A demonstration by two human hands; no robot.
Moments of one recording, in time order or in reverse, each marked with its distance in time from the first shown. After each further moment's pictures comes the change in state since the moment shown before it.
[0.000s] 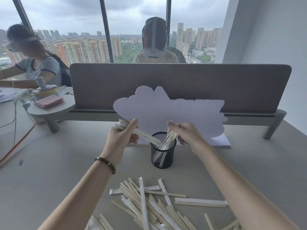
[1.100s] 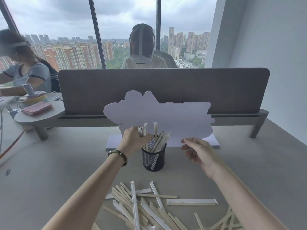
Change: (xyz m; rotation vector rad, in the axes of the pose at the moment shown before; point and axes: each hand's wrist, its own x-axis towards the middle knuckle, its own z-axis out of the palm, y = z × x) left_hand 0.028 -0.026 0.047 0.786 -0.188 0.142; right_hand -0.065 0.031 -0.051 0.321 0.070 0.097
